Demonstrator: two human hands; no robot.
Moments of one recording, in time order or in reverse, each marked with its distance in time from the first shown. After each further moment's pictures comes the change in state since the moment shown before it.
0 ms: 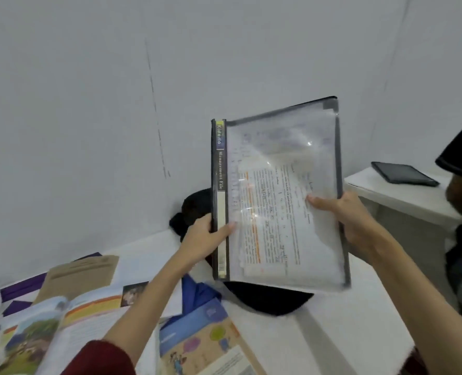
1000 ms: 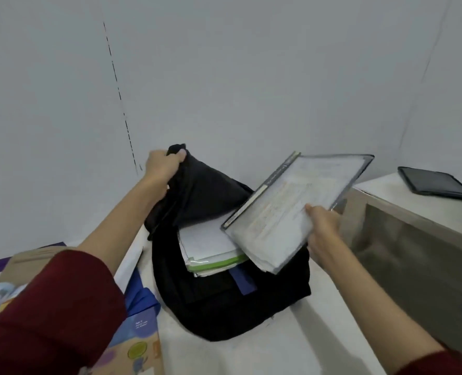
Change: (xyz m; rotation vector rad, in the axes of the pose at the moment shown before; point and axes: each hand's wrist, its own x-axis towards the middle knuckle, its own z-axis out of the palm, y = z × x) left_hand 0.129 0.085 0.037 -0.133 0.609 -0.184; right_hand 0.138 0.092 -0.073 0.384 0.430 0.259
